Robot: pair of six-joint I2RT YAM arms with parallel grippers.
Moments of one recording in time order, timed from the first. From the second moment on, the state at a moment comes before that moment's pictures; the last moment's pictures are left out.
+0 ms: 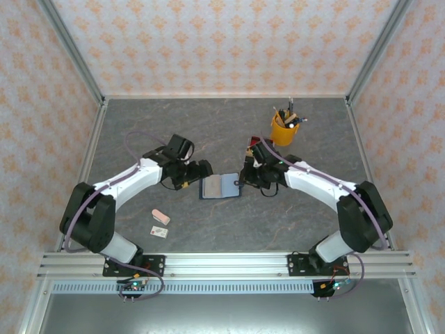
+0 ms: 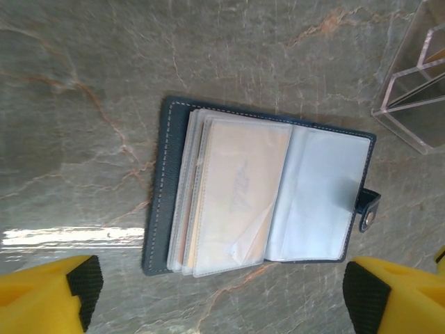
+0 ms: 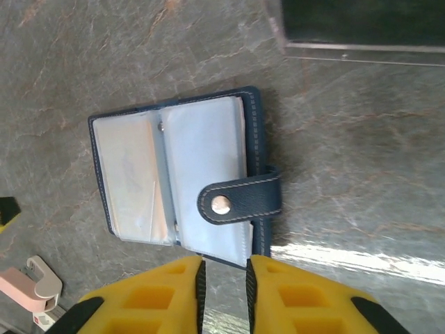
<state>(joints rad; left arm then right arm) -0.43 1.53 0.98 -0.57 0.26 -0.82 0.61 1.52 0.96 -0.49 -0.23 0.82</state>
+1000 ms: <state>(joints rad) -0.47 1.75 1.03 -0.50 0.26 -0.88 0.65 1.73 1.00 -0.44 -0.24 0.84</state>
